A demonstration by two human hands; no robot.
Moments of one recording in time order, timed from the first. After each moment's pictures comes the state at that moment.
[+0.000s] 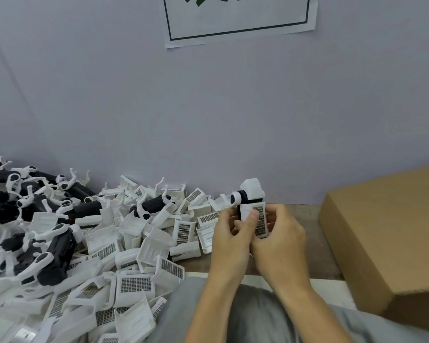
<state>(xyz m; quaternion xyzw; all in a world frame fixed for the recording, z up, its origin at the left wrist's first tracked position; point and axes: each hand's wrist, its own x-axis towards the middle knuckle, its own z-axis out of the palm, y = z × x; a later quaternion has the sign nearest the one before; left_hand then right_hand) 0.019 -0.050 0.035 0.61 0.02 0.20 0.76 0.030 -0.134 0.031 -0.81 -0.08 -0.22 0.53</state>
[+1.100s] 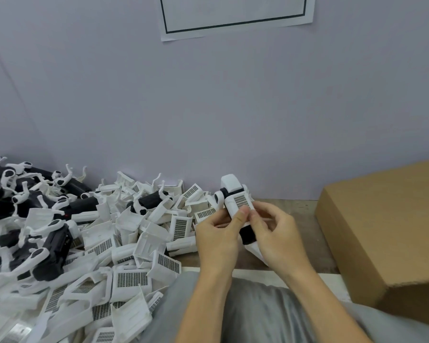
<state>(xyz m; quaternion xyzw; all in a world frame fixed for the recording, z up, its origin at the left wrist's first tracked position) 0.020 -0.042 0.031 0.62 0.07 0.23 0.74 0.039 -0.143 0.031 -0.71 -0.13 -0.09 0.69</state>
